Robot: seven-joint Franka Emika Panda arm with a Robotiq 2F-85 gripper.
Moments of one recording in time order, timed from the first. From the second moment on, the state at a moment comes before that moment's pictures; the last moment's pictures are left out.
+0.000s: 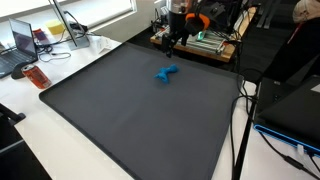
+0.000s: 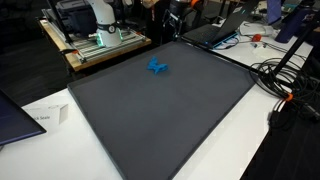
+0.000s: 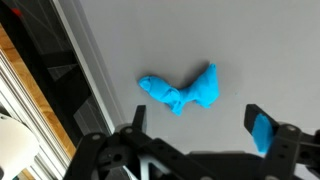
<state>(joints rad) 0.16 0.05 0.17 -2.29 -0.15 2.16 2.19</state>
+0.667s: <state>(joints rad) 0.24 0.22 0.17 -2.17 -0.19 2.07 2.43</state>
